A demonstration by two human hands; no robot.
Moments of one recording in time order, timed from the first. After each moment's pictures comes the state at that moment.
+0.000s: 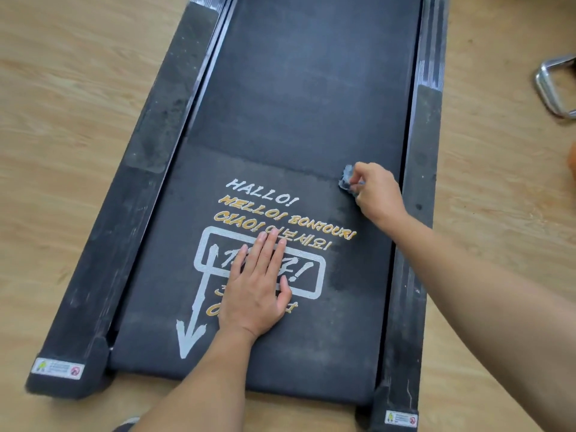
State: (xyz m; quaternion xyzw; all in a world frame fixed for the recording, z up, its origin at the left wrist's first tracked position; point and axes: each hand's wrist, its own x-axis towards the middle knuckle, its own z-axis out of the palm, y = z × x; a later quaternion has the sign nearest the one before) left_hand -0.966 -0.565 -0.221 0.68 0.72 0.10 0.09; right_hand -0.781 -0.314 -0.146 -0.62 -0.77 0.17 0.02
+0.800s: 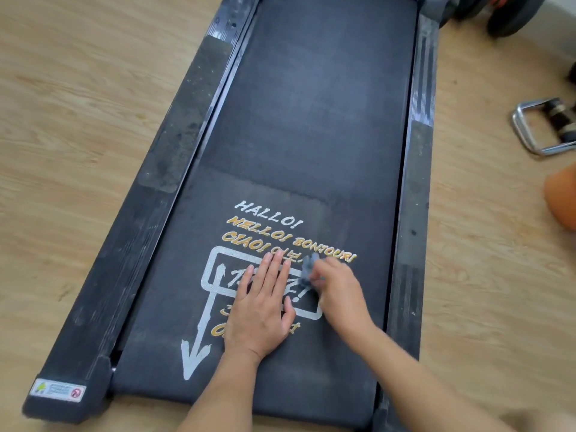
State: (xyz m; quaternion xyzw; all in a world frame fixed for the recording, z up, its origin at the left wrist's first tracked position) left_hand -0.966 -0.565 -0.224 0.68 0.72 0.11 0.10; right_hand -0.812 -0.470 -0.162 -0.57 -0.79 0.22 0.02
